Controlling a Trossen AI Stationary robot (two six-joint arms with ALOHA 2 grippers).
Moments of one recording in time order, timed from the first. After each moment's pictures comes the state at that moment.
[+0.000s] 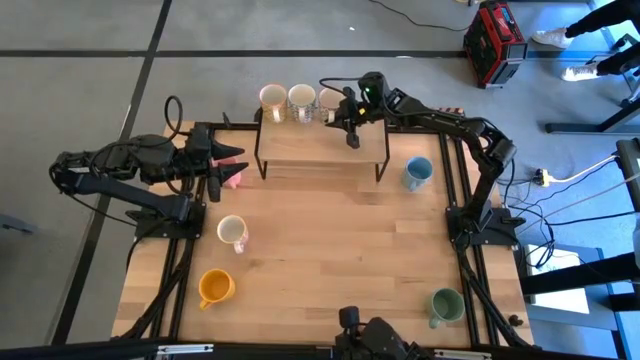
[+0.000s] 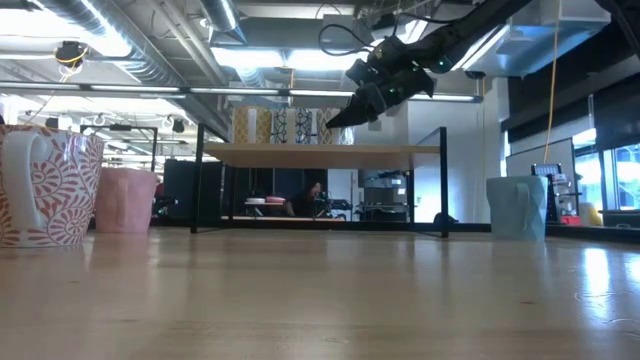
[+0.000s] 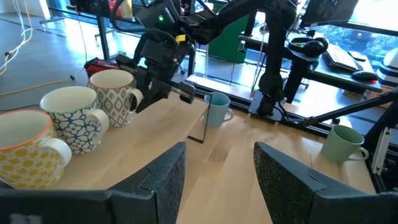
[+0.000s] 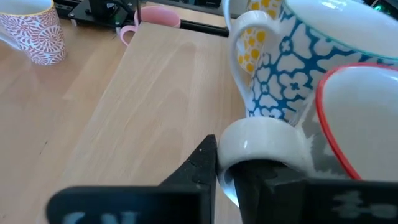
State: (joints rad) left arm -0.10 0.73 1.11 -0.64 -0.45 -0.26; right arm -0.68 1.82 1.41 -0.16 -0.59 -0.56
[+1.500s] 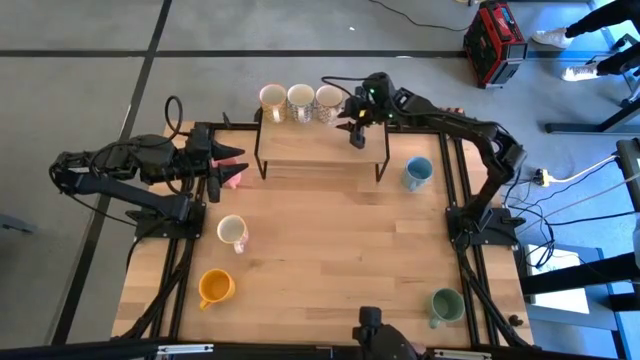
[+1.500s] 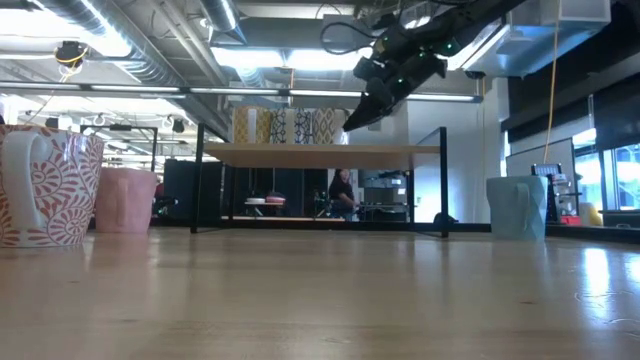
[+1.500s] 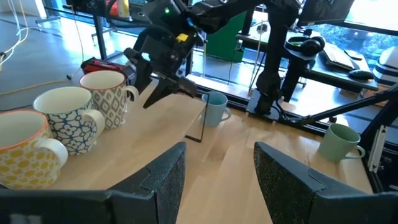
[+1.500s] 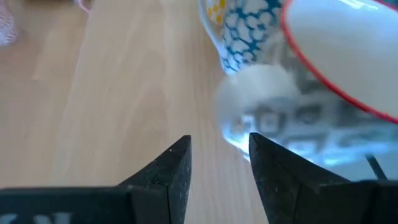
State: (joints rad) left arm -0.10 0.73 1.11 -0.64 -0.44 -0.26; right arm -0.67 1.73 1.41 -0.34 -0.37 -0.48
